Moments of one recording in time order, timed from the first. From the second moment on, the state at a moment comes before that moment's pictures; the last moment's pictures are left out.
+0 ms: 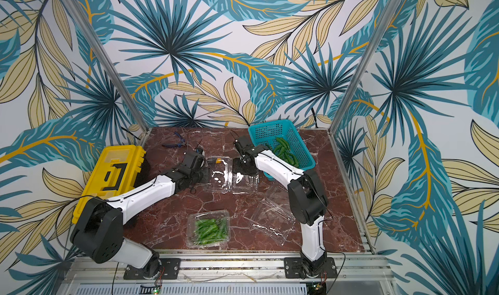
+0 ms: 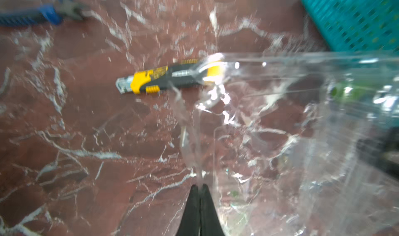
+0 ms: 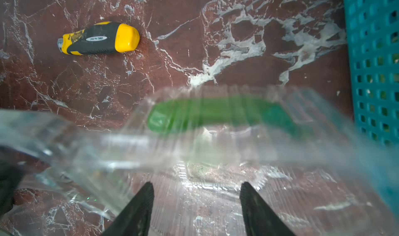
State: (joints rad) left arm -0.47 1.53 0.99 -0.36 -0.17 -0.38; right arm 0.58 1.97 1.63 -0.77 -0.04 0.58
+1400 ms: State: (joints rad) left arm -0.46 1.74 1.21 -0.62 -0.08 -0.36; right arm 0.53 1.96 1.50 -0.88 -0.15 0.32
